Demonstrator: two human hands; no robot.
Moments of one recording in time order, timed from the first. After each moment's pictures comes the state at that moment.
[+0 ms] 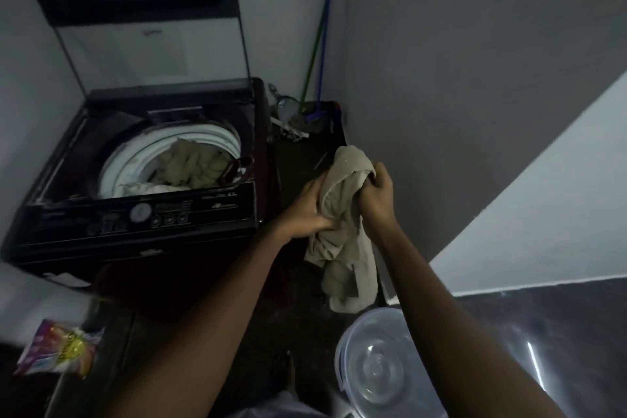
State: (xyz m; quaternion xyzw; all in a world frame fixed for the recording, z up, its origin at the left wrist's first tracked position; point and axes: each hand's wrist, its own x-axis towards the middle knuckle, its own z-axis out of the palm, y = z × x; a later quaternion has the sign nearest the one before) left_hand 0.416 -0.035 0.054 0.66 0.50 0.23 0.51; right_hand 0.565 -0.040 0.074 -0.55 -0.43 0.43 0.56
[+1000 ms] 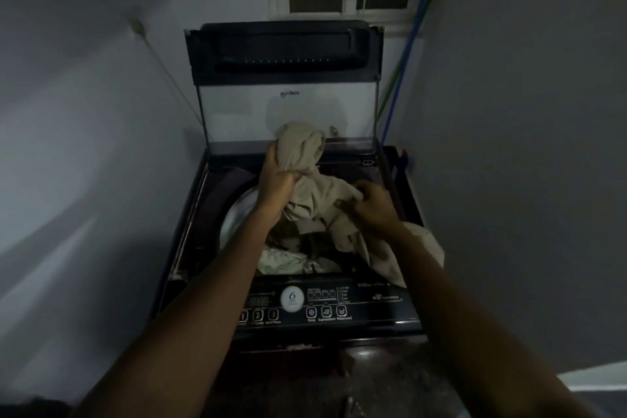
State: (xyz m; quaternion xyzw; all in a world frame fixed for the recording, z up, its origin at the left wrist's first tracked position) left_hand 0.066 0.135 0.123 0.46 0.58 0.54 0.39; right_hand 0.260 0.136 0.084 -0.60 -0.66 0.33 0.30
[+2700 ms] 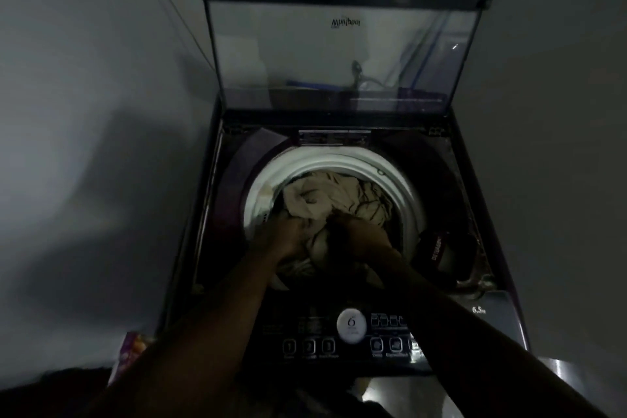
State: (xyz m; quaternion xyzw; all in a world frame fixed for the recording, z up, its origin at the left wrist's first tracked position) left_hand -0.041 0.142 -0.050 0.68 0.67 -0.04 0.30; right_hand 0.147 0.165 -0.049 -0.55 -0.77 0.31 -0.08
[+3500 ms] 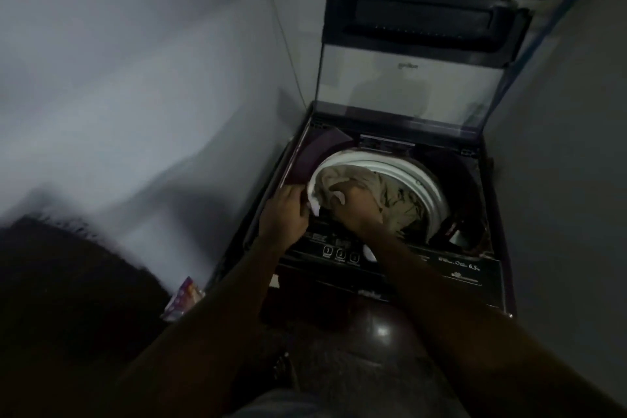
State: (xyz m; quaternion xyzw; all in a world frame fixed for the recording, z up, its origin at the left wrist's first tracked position) left_hand -0.067 -0.042 0.033 0.58 0.76 0.27 0.06; right_hand 0.082 0.047 0.046 -0.47 -0.83 0.25 0.18
